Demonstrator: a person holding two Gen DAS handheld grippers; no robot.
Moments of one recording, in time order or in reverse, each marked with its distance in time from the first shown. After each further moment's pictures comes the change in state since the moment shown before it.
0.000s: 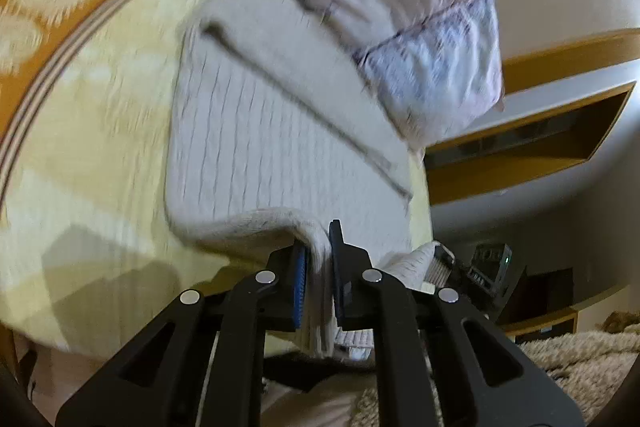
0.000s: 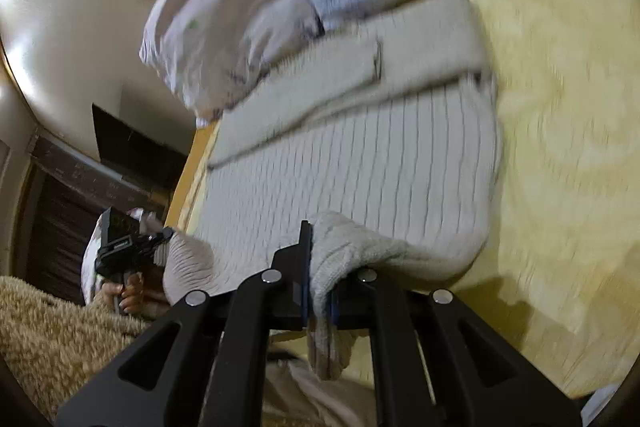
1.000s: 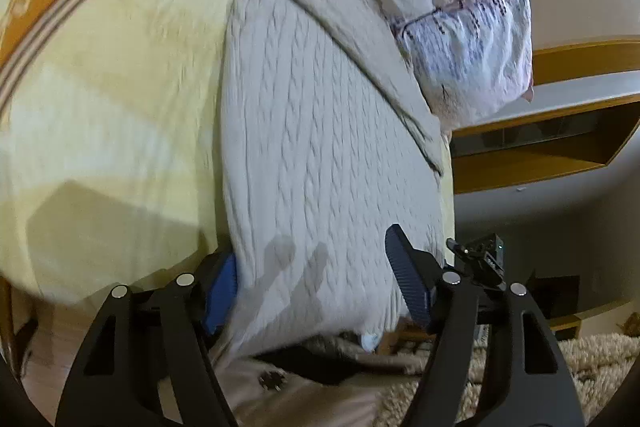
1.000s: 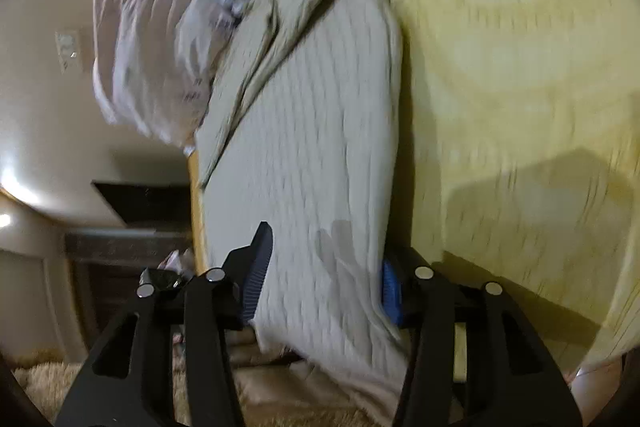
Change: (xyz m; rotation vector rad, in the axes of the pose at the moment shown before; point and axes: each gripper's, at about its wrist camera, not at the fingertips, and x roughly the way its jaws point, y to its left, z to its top) left arm 0.020 0.029 -0.041 -0.062 0.097 0.067; right arm 0.023 -0.066 -0.059 0.416 0.190 0.118
